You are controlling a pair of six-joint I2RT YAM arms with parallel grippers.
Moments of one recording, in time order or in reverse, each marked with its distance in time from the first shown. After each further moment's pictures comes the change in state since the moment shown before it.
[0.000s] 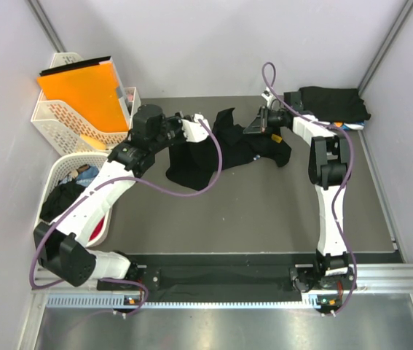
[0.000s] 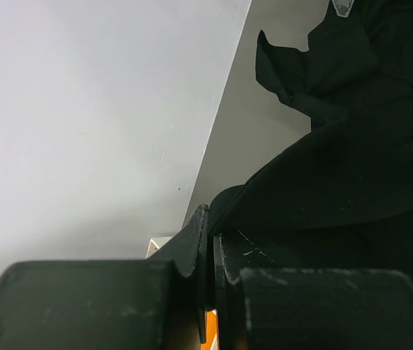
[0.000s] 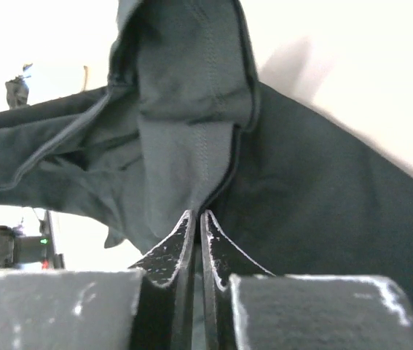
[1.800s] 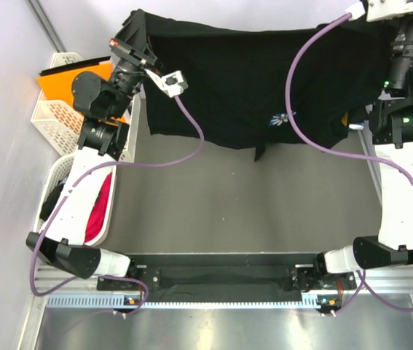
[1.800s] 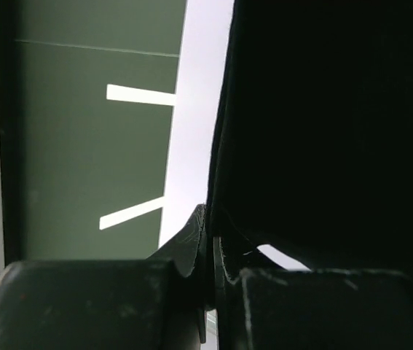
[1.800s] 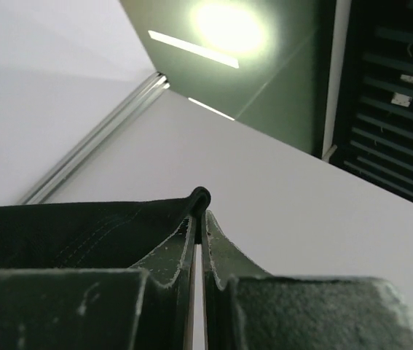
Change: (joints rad) left arm 0.146 0.058 0.406 0.532 0.130 0.568; right arm -0.031 -1.026 0.079 0.431 1.270 -1.595
